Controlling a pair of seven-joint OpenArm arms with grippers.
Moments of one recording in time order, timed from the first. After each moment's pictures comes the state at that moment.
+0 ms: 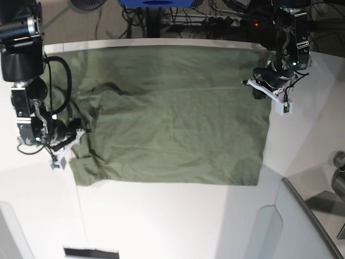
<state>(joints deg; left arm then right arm) 14.1 -13.6 -14.9 76.6 -22.4 -12.5 30.7 13.5 15.1 -5.2 61.3 18.4 5.6 -52.7</state>
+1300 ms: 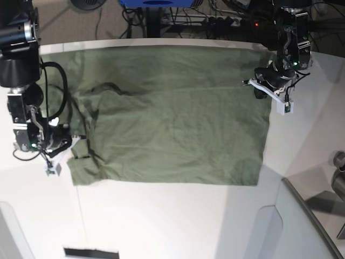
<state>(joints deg) 14.3 -13.9 -14.9 76.6 -22.4 -12.5 30.7 15.6 16.2 -5.3 60.9 18.1 5.2 -52.7</state>
